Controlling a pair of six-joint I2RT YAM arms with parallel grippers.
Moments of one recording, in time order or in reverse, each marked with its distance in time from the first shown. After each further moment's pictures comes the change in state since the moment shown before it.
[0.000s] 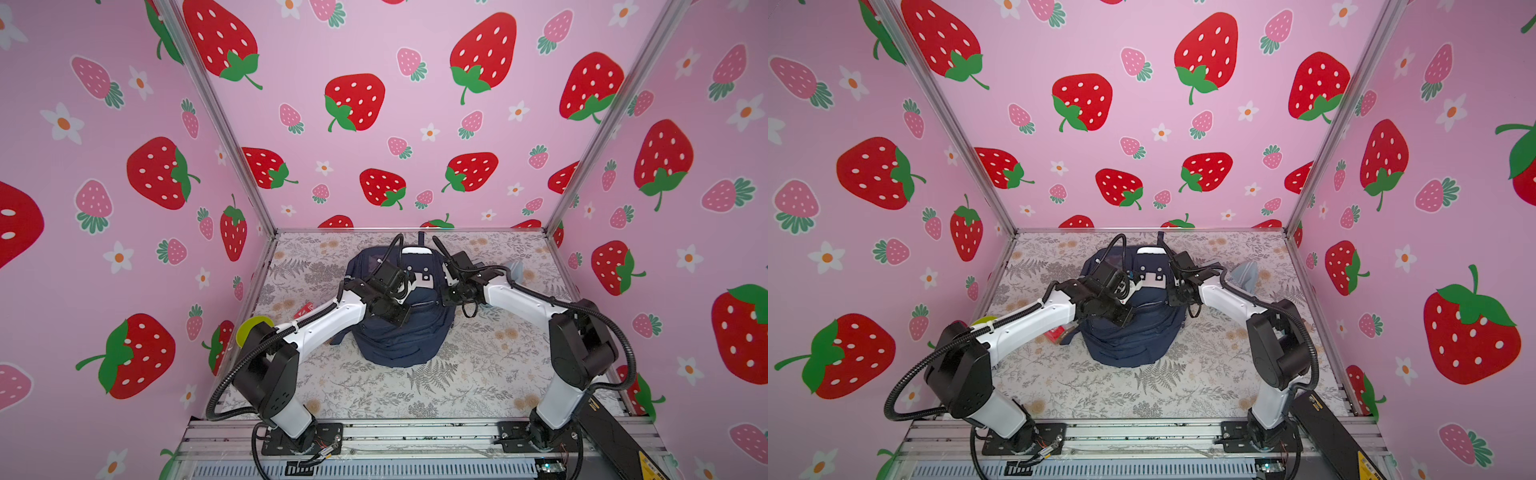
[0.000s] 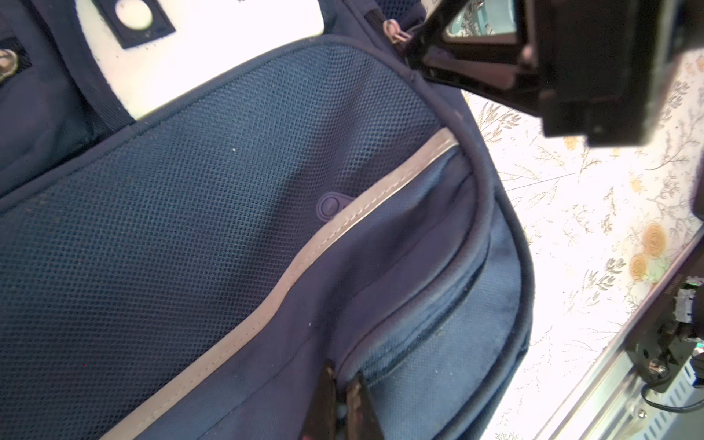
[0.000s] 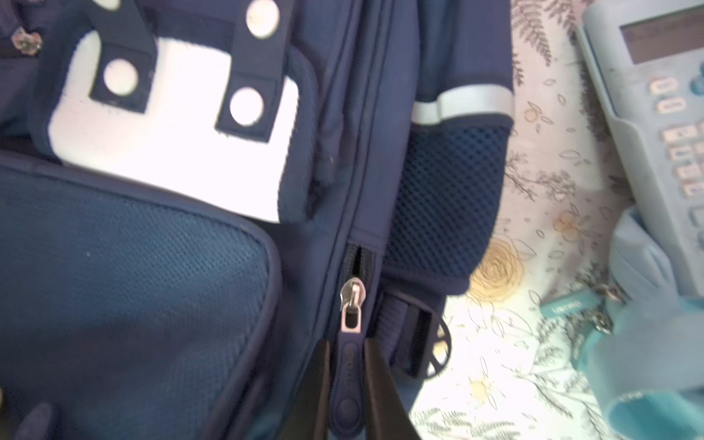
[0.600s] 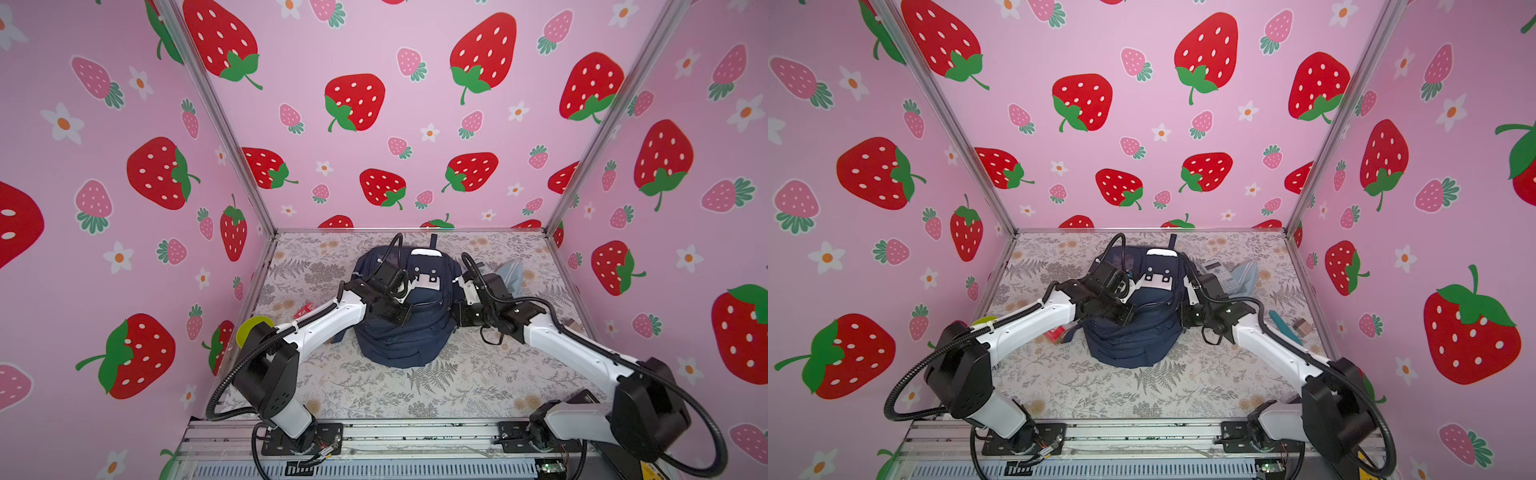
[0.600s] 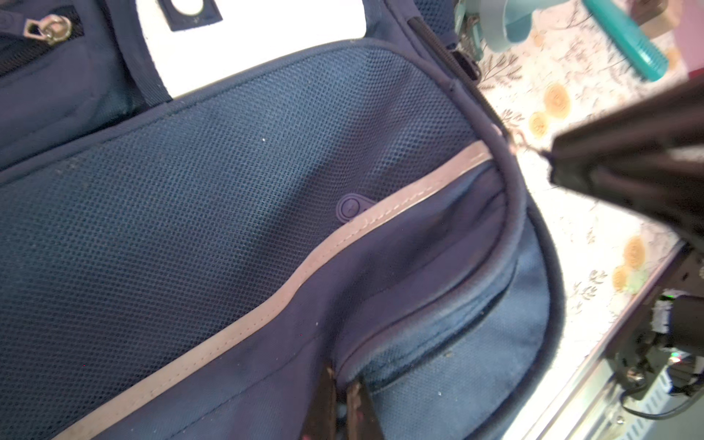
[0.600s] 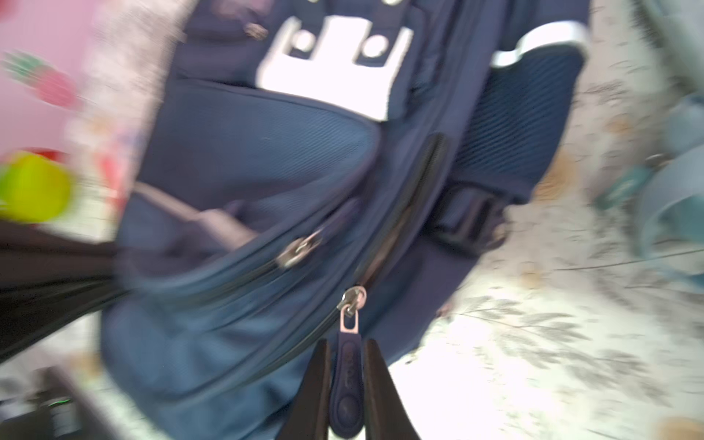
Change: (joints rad) left arm 0.000 0.000 0.000 0.023 0.027 -0.053; right arm 0.002 -0.511 -0.472 0.243 -0.291 0.155
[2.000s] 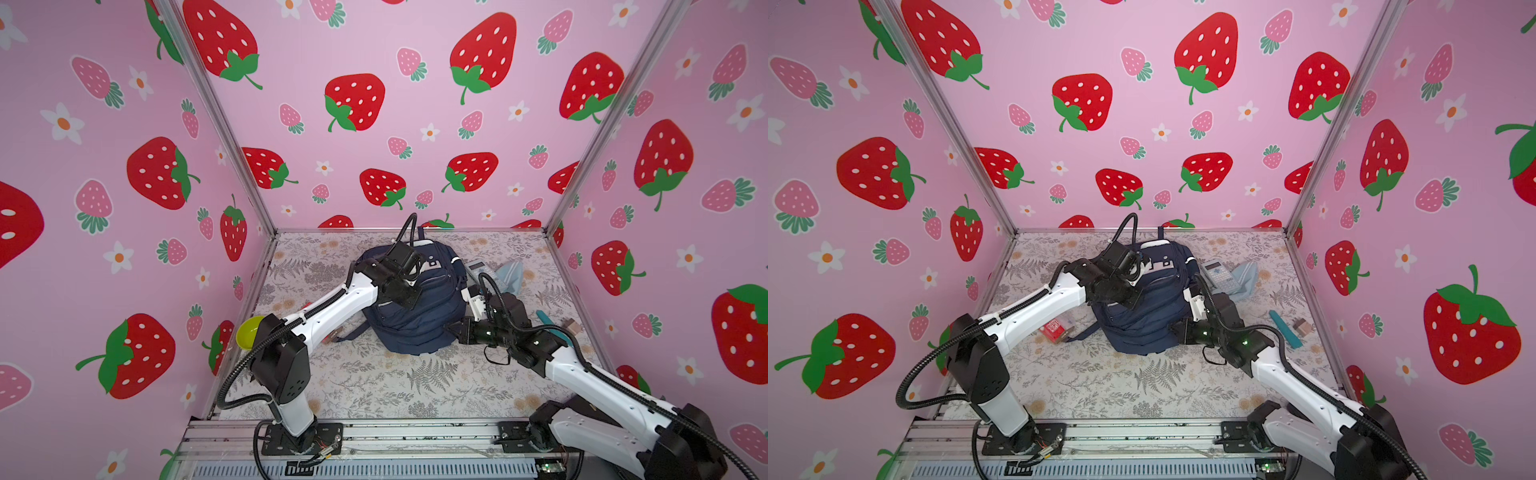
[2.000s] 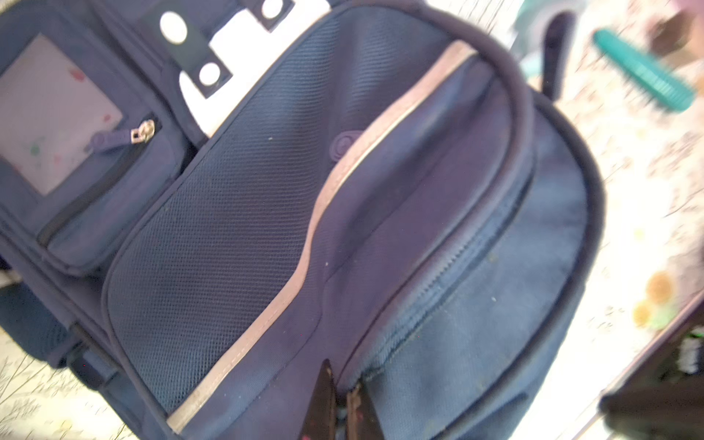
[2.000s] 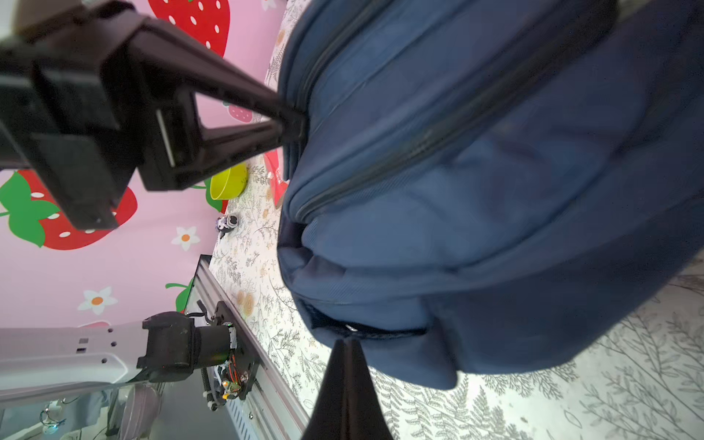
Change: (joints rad) left arm -0.042 0.118 0.325 -0.190 -0.133 0.021; right arm 0.055 -0.241 -0.149 0.109 -0.141 0.163
